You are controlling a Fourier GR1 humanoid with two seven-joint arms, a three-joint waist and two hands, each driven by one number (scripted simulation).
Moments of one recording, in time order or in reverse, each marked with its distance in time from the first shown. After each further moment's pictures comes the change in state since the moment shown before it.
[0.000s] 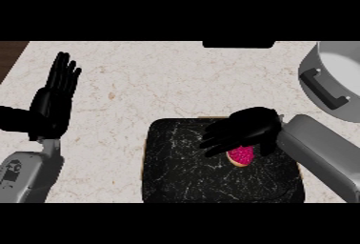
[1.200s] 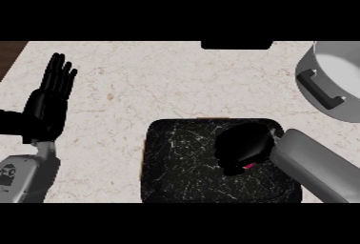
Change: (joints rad) left arm 0.024 -0.017 0.041 -0.039 -0.030 -0.028 0.032; right arm 0.084 0.031 -0.002 -0.117 0.109 -0.119 -0.060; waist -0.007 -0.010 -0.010
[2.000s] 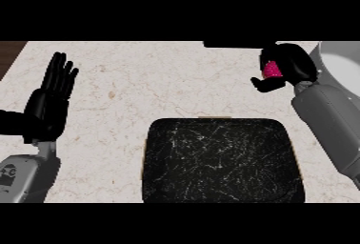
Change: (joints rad) left arm -0.002 -0.001 -0.006 -0.010 -0.006 -0.002 0.002; right arm -0.153 0.086 -0.556 0.448 -0.128 -0.233 1.093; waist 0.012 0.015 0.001
